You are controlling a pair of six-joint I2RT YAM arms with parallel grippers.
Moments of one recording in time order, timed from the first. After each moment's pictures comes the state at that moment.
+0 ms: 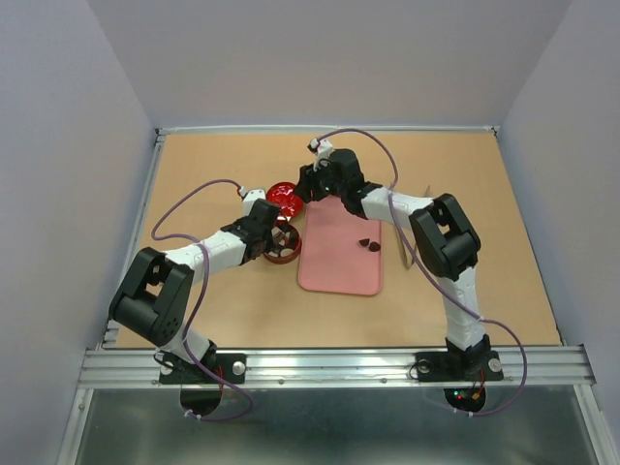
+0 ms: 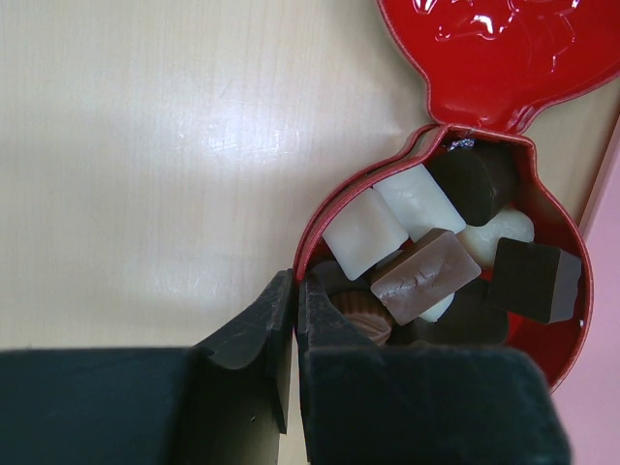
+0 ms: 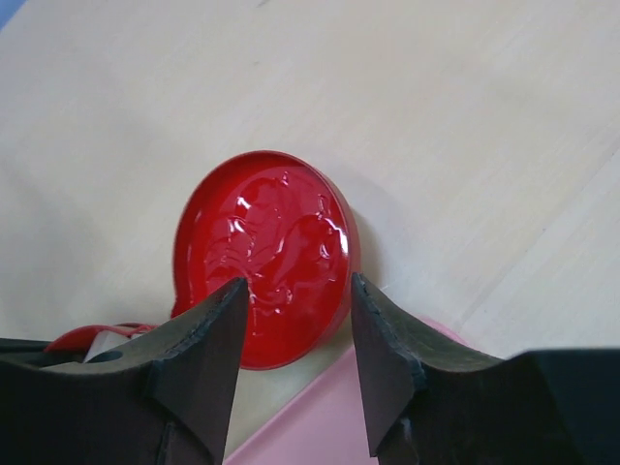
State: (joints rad) left arm -0.52 1.52 0.79 -0.19 -0.41 -0.54; right arm 0.58 2.15 1.51 0.28 -0.31 0.19
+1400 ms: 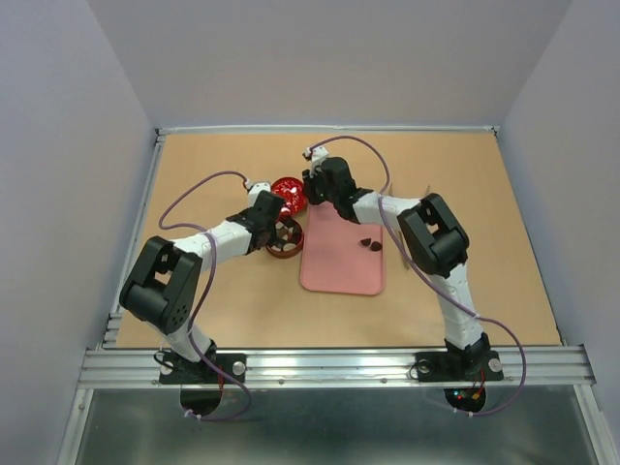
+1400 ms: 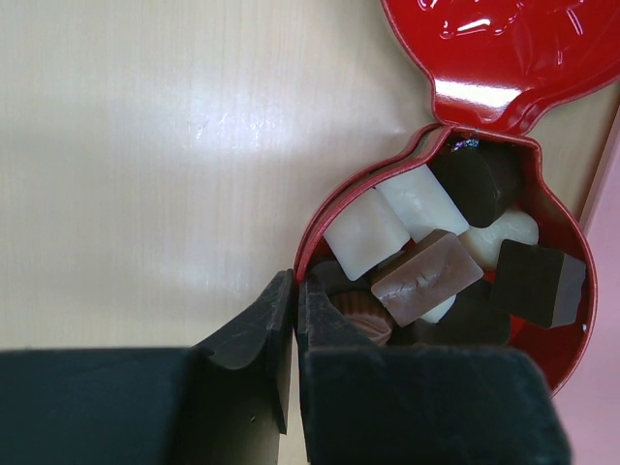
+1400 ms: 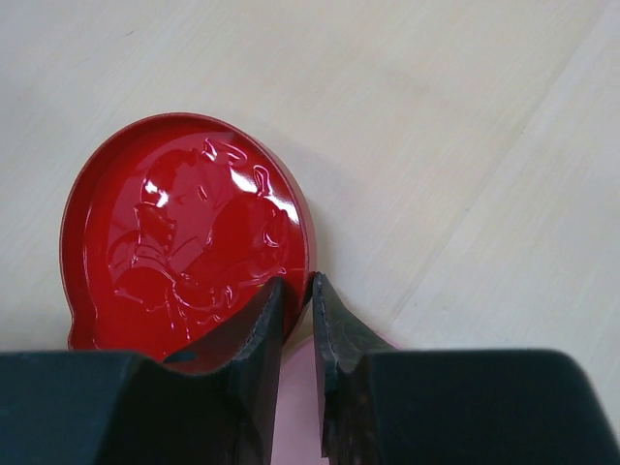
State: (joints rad) left arm -0.51 1.60 0.88 -0.22 -0.39 -0.51; right arm 0.61 2.24 1.55 0.26 -0.09 0.07
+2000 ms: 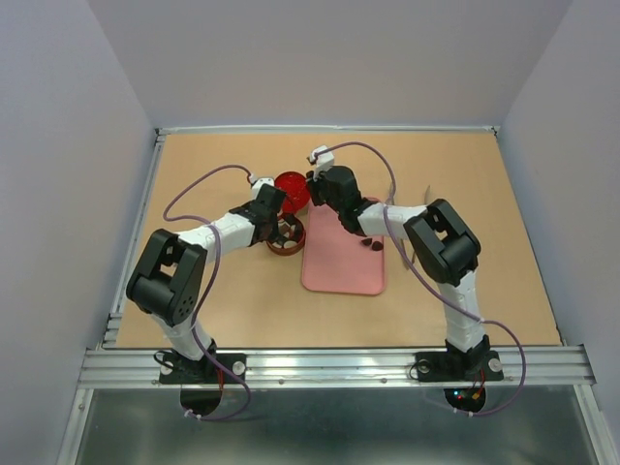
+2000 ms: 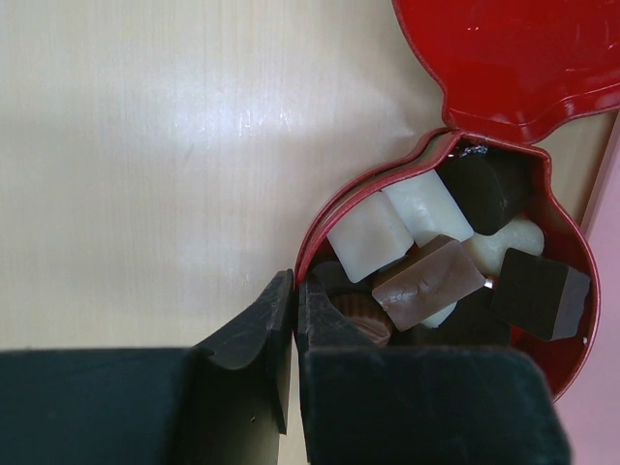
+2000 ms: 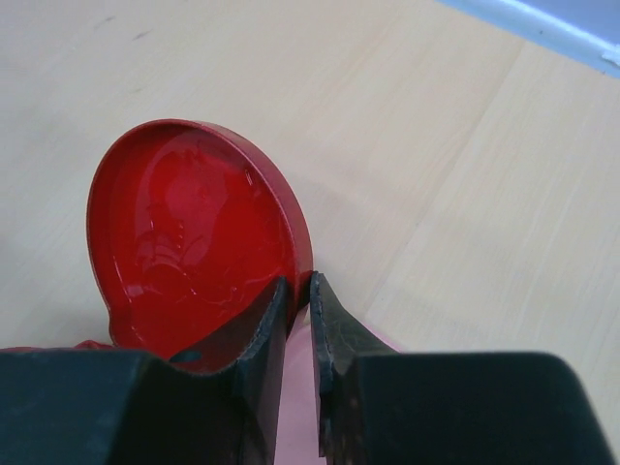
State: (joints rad) left arm -0.50 1.67 0.96 -0.26 -0.37 -0.48; right arm 0.65 2.13 1.35 0.49 0.04 0.03
